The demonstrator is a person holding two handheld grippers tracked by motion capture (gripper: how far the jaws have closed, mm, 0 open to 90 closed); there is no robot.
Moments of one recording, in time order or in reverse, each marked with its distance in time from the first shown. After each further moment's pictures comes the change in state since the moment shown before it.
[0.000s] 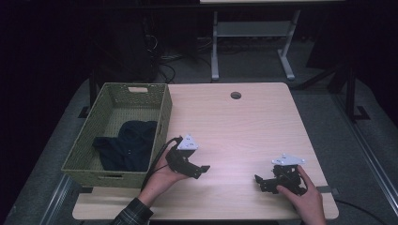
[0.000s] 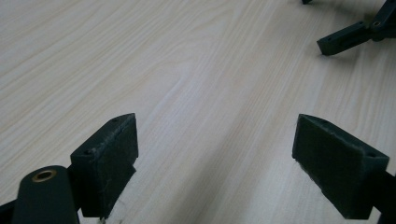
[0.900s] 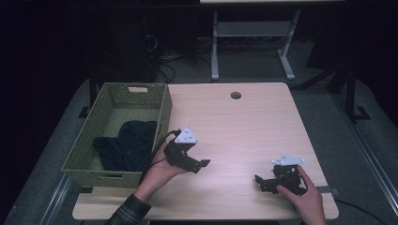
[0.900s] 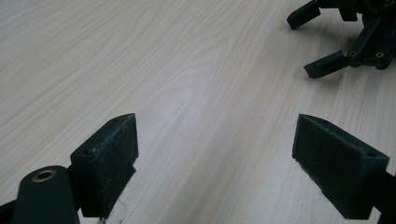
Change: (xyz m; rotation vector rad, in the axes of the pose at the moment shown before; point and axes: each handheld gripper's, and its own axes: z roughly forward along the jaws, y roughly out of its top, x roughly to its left) left arm 0.003 0.021 -0.018 -0.040 -0.002 0.018; right arm 0.000 0.000 0.000 0.002 -0.001 0.005
